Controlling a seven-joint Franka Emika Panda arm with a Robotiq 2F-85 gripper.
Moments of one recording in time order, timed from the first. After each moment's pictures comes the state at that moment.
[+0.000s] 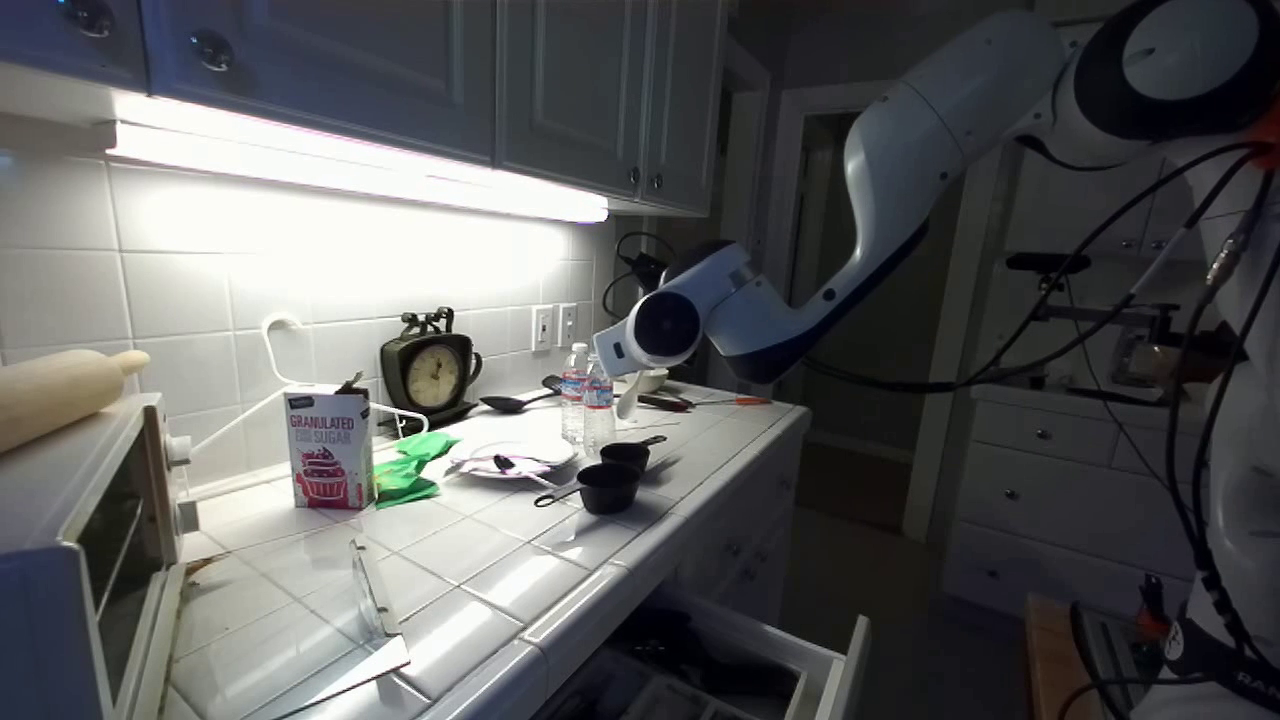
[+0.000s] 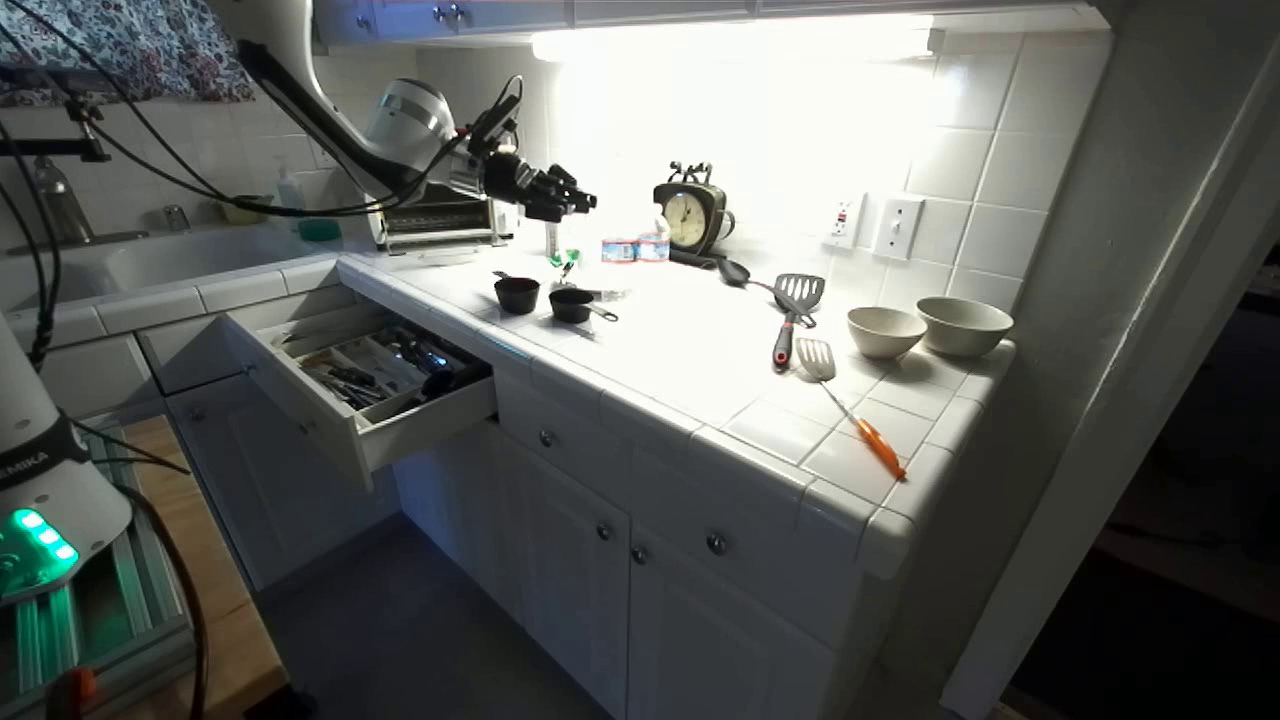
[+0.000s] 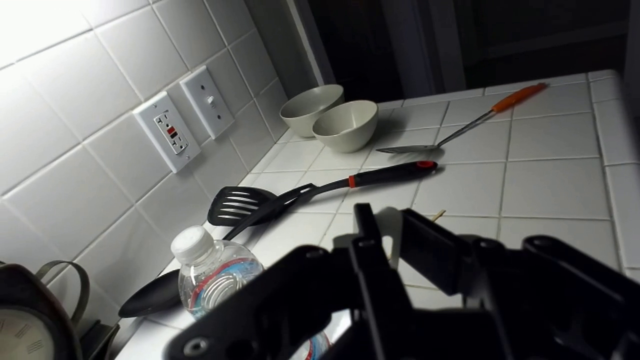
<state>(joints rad) 0.10 0.35 0.04 -1.93 -1.72 2.04 -0.49</state>
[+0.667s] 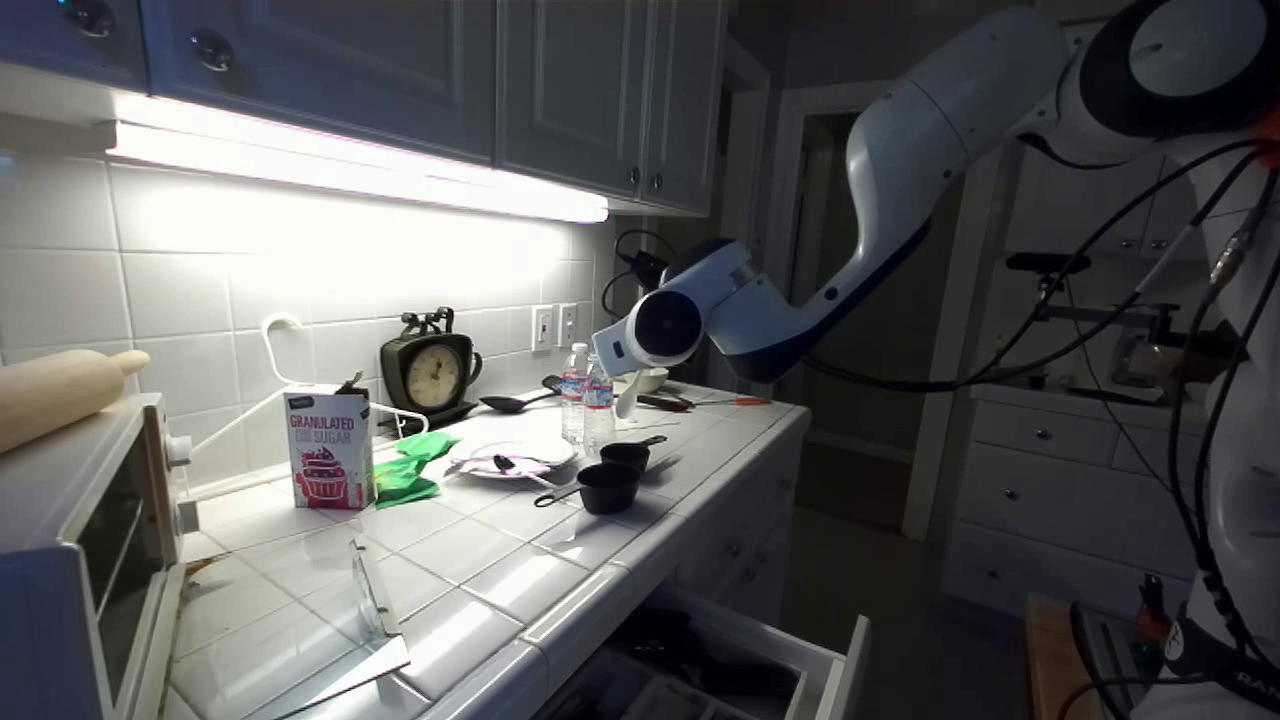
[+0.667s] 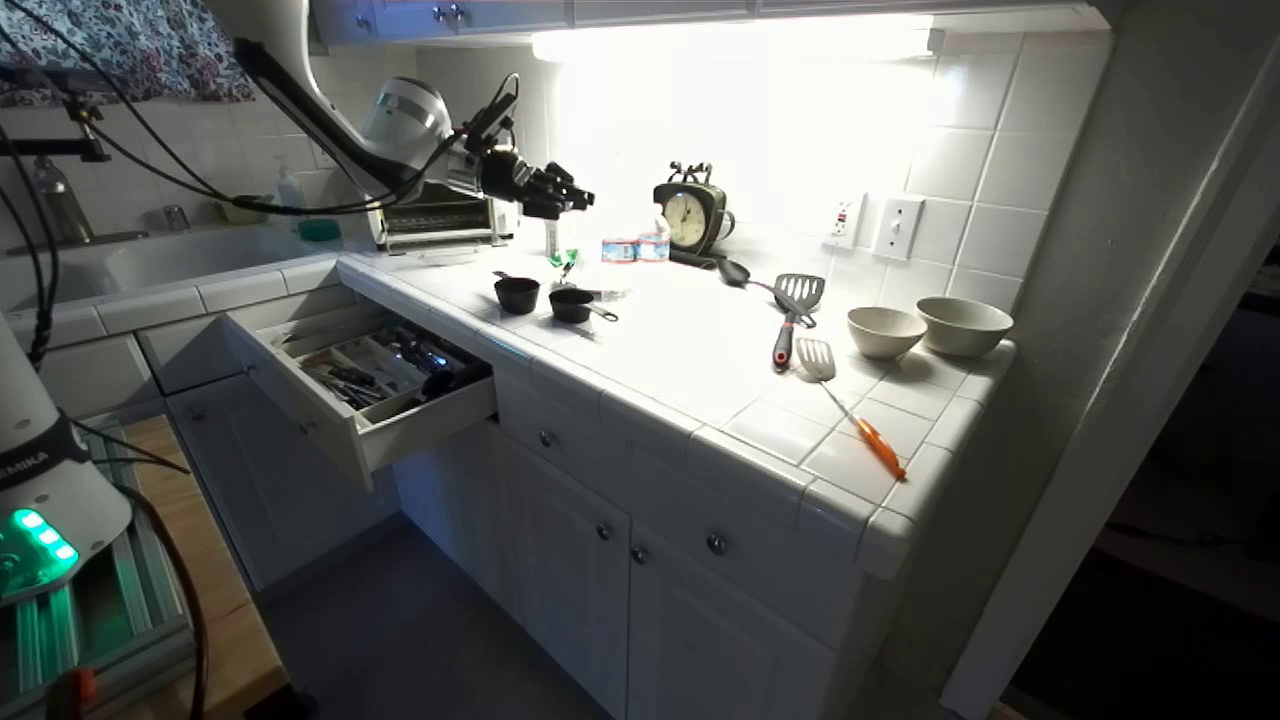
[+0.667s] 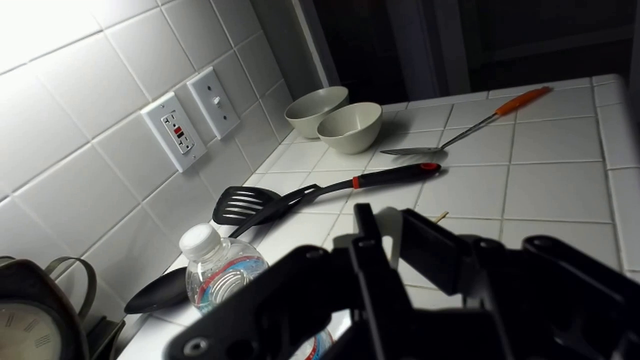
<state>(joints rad) 0.10 0.34 0.05 -1.94 -1.73 2.04 -0.49</state>
